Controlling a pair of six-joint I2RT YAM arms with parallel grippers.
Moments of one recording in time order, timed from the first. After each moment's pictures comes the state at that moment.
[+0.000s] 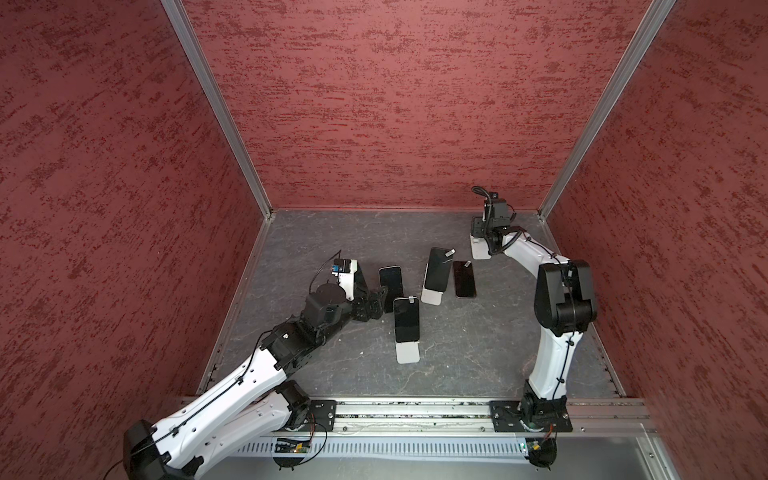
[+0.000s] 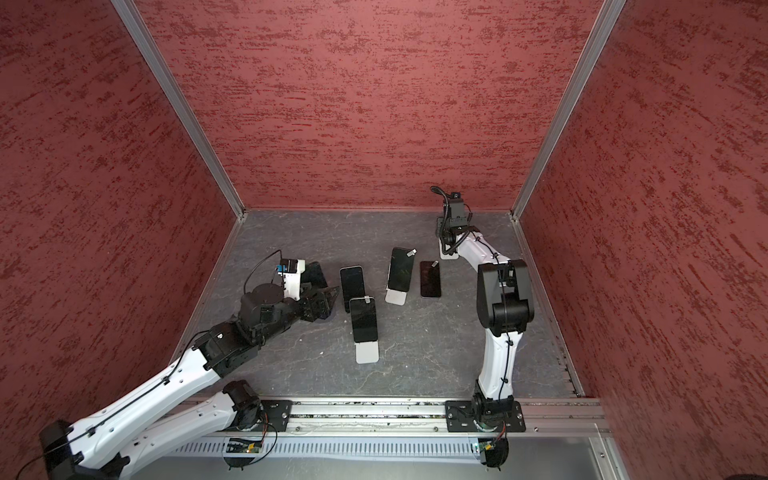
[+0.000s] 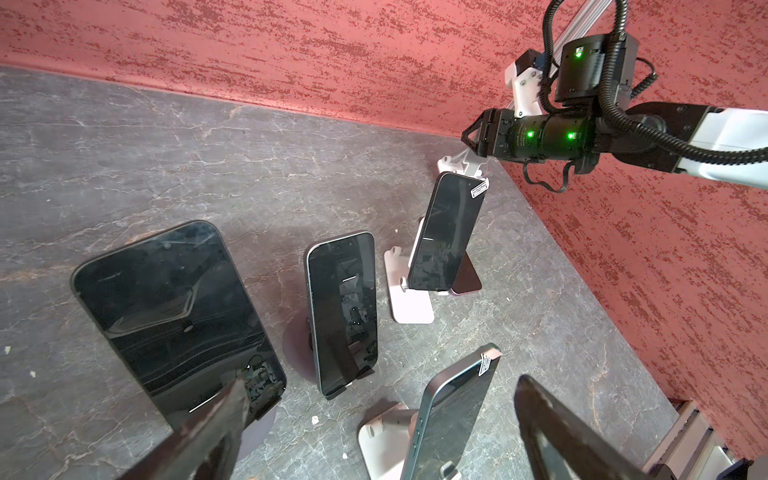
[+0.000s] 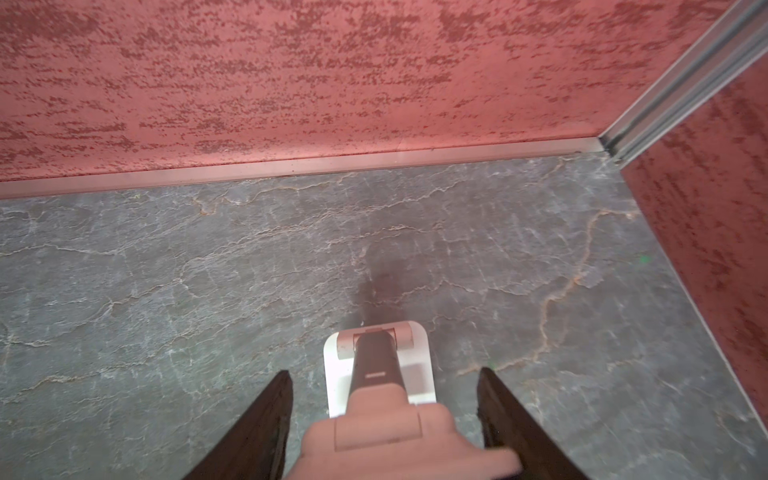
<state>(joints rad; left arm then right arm) -0.74 0.80 0.69 -0.30 -0.17 -0.51 0.11 2.02 1.54 -0.18 0.21 0.14</state>
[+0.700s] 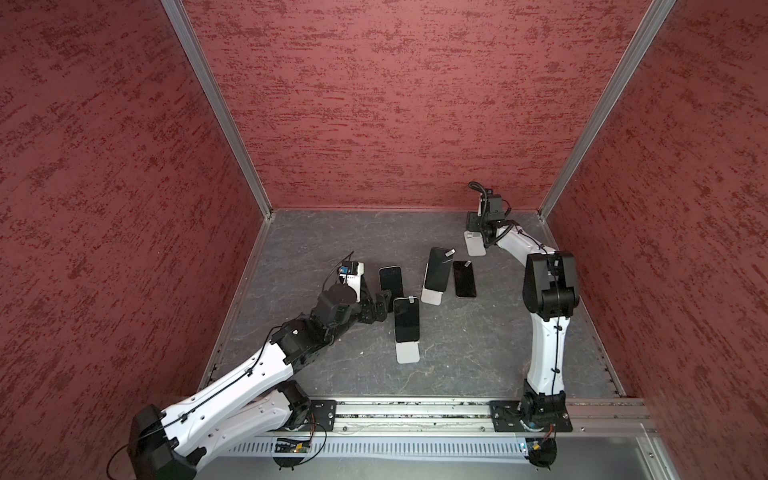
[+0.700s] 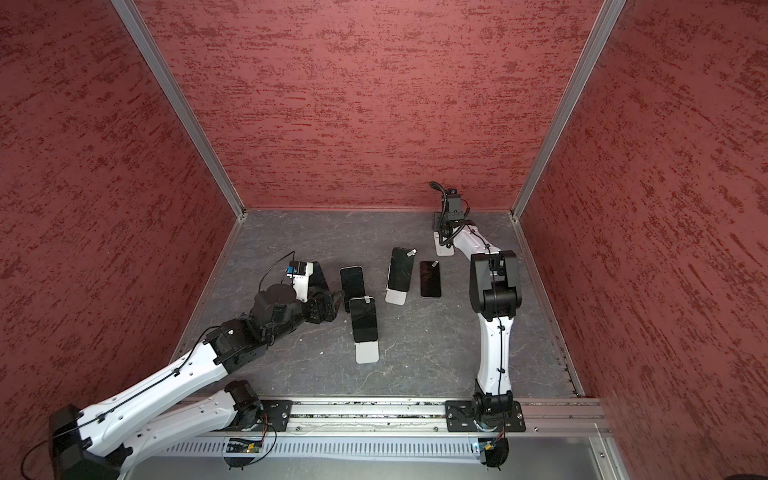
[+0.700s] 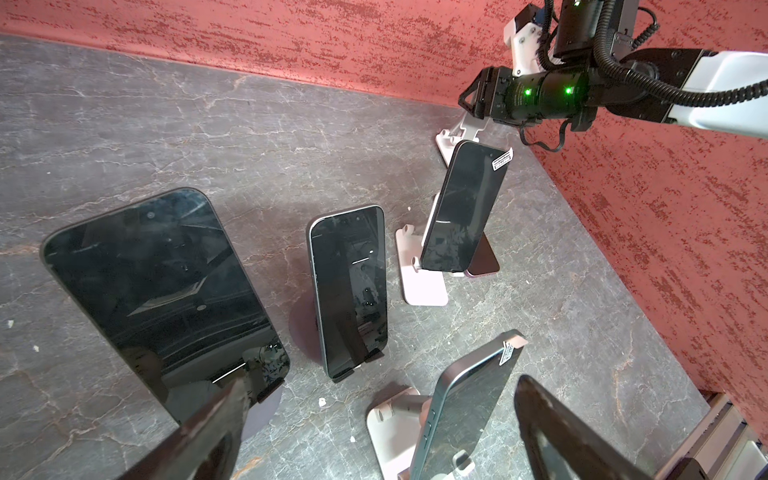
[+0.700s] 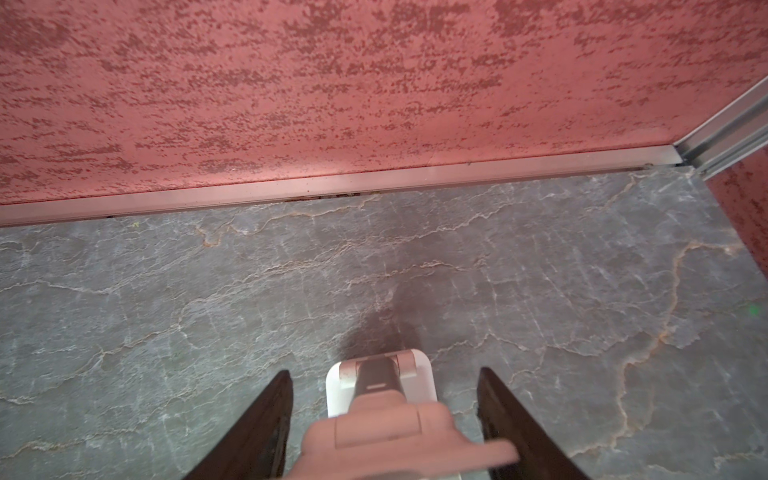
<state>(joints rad) -0.79 0.87 0.70 -0.31 -0.22 -0.53 0.09 2.21 1.74 -0.19 0.14 0.17</state>
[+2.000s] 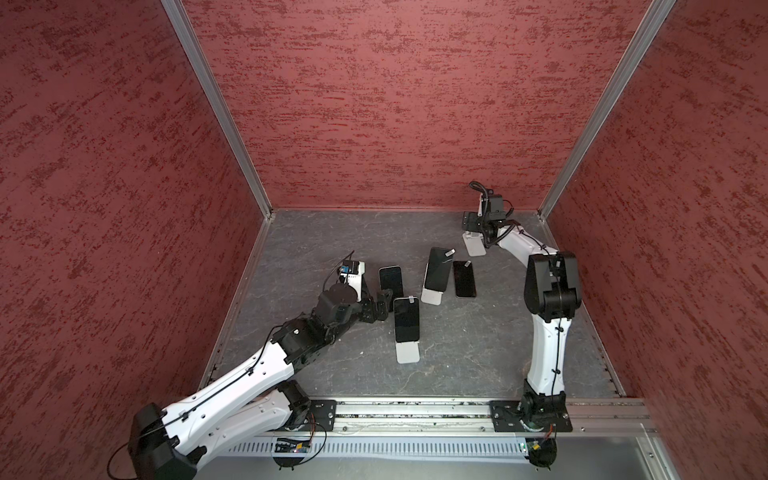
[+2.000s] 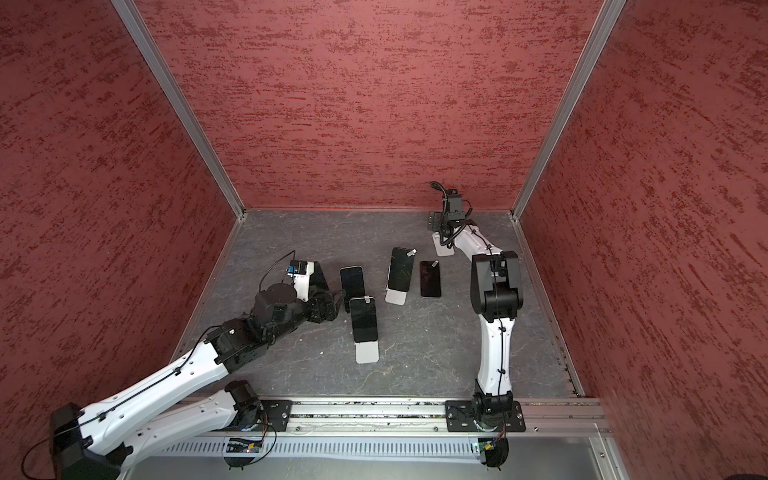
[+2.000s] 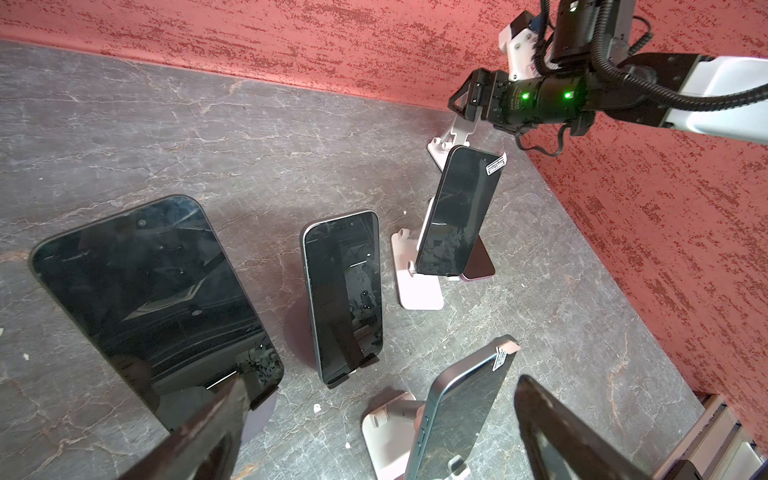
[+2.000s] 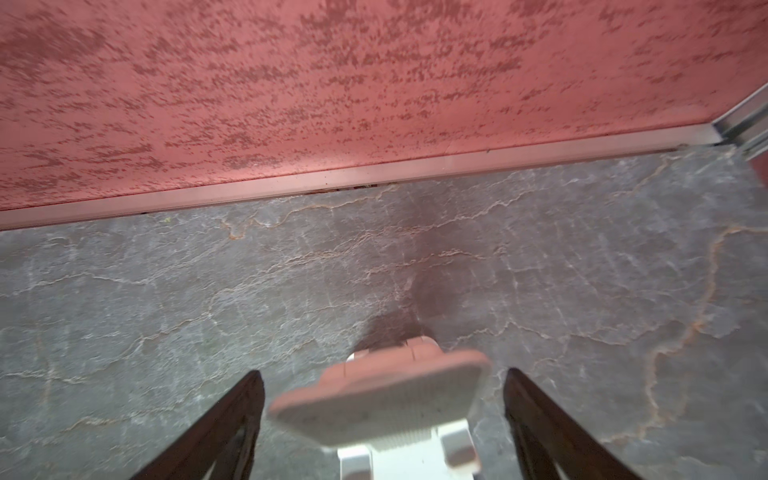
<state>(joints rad) -0.79 0.87 0.70 -0.30 -0.22 -0.53 0.09 2.15 1.70 -0.21 0.10 0.20</state>
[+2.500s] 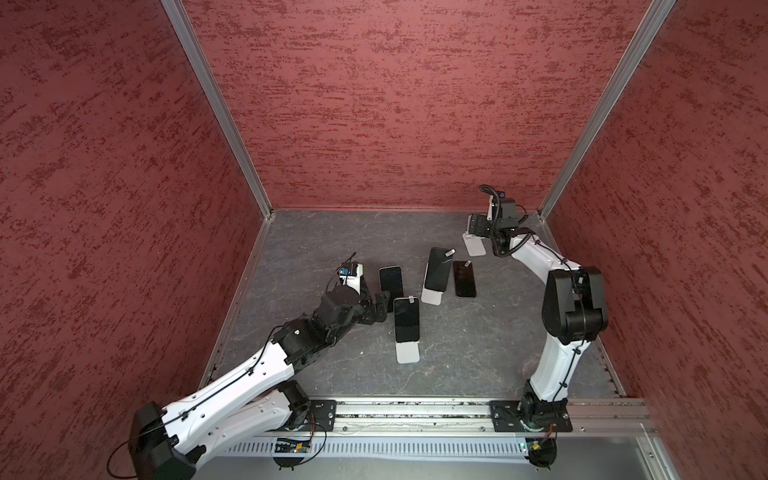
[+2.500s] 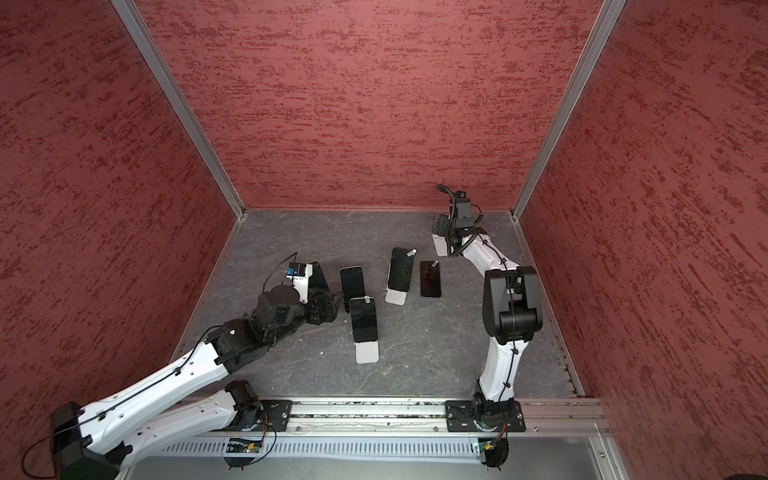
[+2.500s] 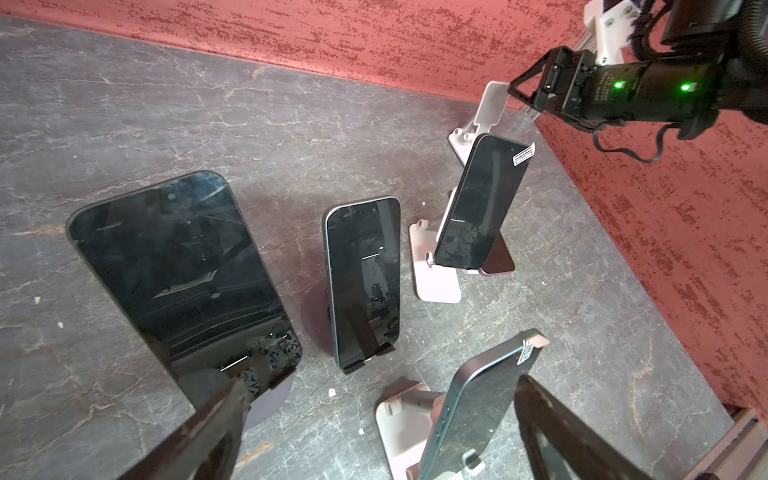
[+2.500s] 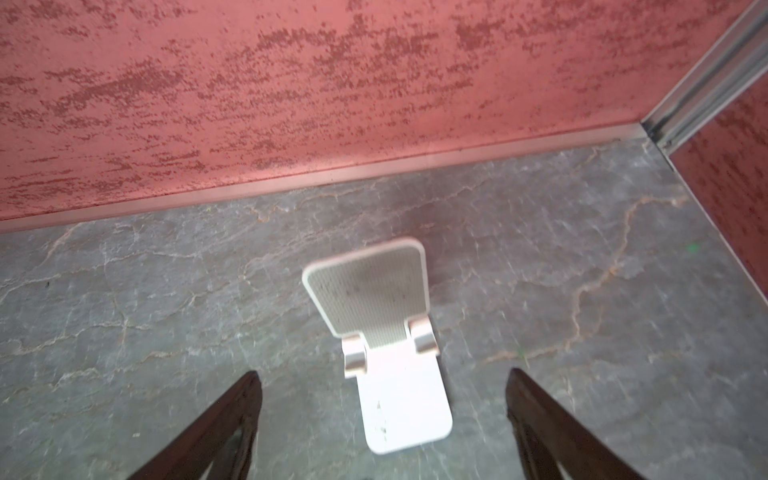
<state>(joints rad) -0.82 0.88 0.71 -0.36 -0.28 -0.56 0.09 1.90 1.43 -0.17 0.09 0.25</state>
